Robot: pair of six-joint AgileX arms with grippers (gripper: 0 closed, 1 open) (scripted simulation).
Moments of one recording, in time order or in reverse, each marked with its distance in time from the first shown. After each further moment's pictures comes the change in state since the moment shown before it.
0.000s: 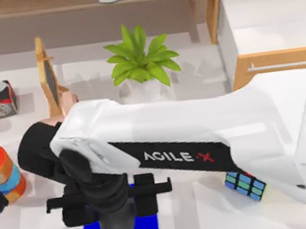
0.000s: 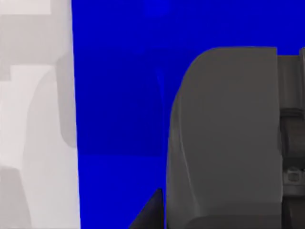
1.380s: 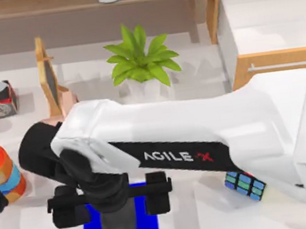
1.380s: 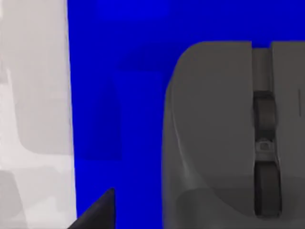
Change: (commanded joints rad) left arm 0.000 0.000 0.000 0.000 0.000 0.000; right arm 0.003 -0.001 0.000 0.000 0.000 0.000
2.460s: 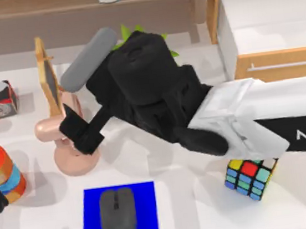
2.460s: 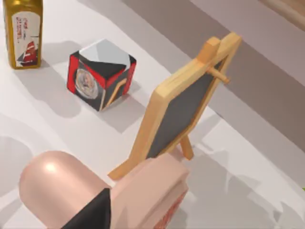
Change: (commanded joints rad) left arm 0.000 0.000 0.000 0.000 0.000 0.000; right arm -0.157 -0.490 -0.689 1.303 0.153 -1.245
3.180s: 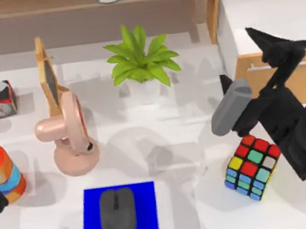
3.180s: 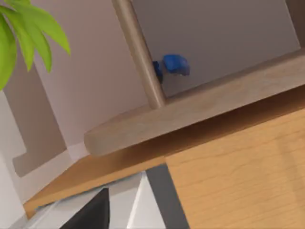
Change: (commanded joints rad) left arm 0.000 0.000 0.000 0.000 0.000 0.000; right arm -0.318 -0.068 -0.783 1.191 0.085 -1.063
